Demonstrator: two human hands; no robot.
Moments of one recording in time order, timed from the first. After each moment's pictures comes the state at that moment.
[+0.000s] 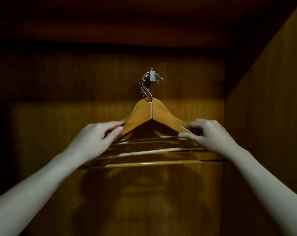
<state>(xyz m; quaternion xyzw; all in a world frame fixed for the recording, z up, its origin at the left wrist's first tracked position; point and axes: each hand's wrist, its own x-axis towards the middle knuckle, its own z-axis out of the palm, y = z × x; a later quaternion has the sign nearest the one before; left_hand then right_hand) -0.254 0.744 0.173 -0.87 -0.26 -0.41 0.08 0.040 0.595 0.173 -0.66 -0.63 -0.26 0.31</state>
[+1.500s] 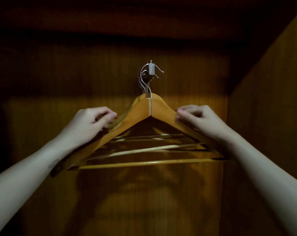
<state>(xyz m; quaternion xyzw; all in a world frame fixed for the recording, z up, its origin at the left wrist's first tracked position) -0.251 0.765 0.192 -0.86 -0.22 -0.46 -0.02 0.040 0.617 0.198 -0.58 -0.67 -0.05 0.46</state>
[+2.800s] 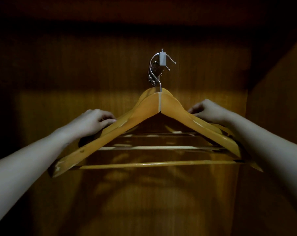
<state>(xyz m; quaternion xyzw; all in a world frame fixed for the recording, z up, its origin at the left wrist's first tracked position) -0.246 0.832 0.195 -0.89 -0.38 -0.26 0.03 0.095 0.696 0.222 -0.69 -0.66 -0.01 0.30</state>
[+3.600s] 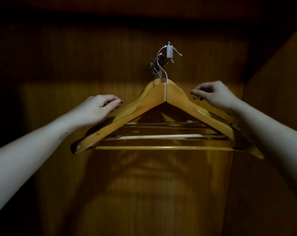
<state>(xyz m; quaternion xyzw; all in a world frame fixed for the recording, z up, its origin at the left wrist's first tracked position) -0.265 0.794 0.198 -0.89 -0.30 -0.35 0.00 0.069 0.662 0.225 -0.65 -0.61 -0.09 0.44</state>
